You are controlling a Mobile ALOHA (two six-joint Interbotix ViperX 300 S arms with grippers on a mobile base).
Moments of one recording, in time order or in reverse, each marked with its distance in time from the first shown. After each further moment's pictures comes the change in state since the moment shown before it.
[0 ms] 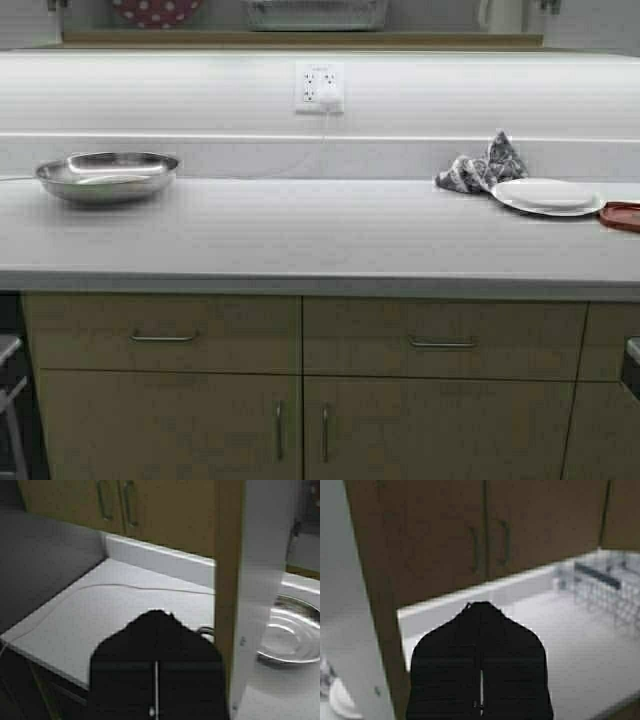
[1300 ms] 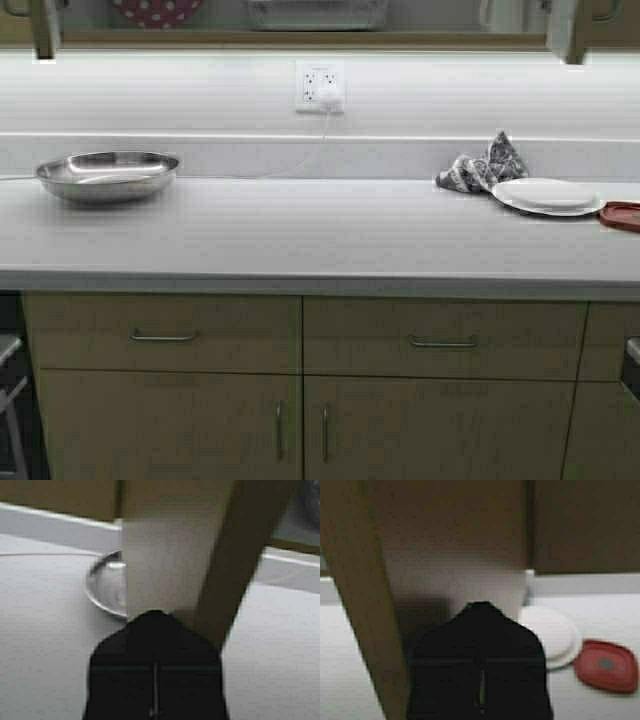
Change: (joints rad) left arm -0.448 0.276 -0.054 -0.069 -0.112 -0.014; right arm 0.538 0.288 -0.196 -0.018 0.066 -0.006
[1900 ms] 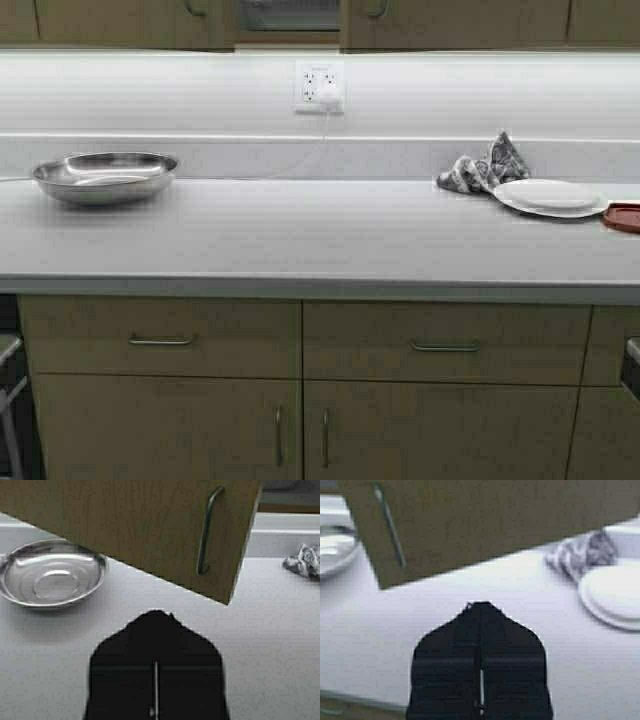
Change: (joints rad) left arm -0.140 -0.222 0.268 0.008 -0.067 0.008; right arm 0.218 -0.187 0.342 -0.003 -0.080 0.014
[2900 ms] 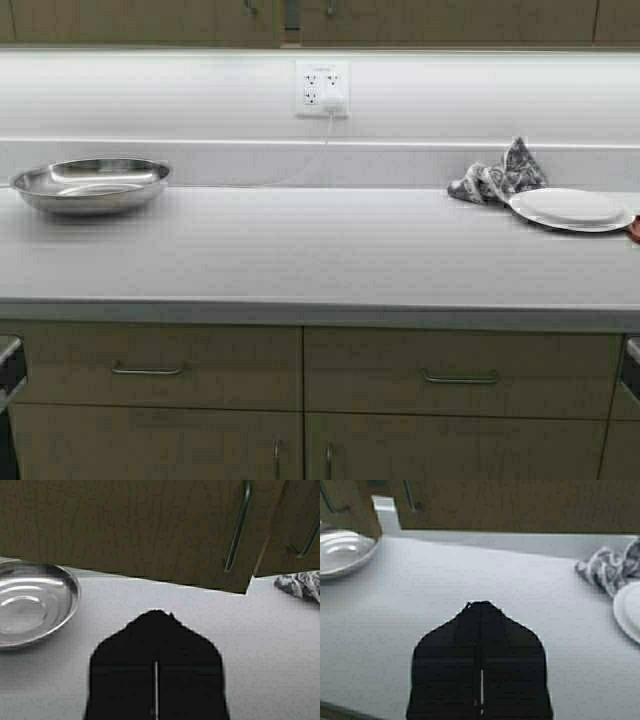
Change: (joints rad) left arm -0.044 0.160 -0.095 -0.003 -0.066 -0.025; right arm 0.057 -0.044 0.066 0.005 -0.003 -0.005
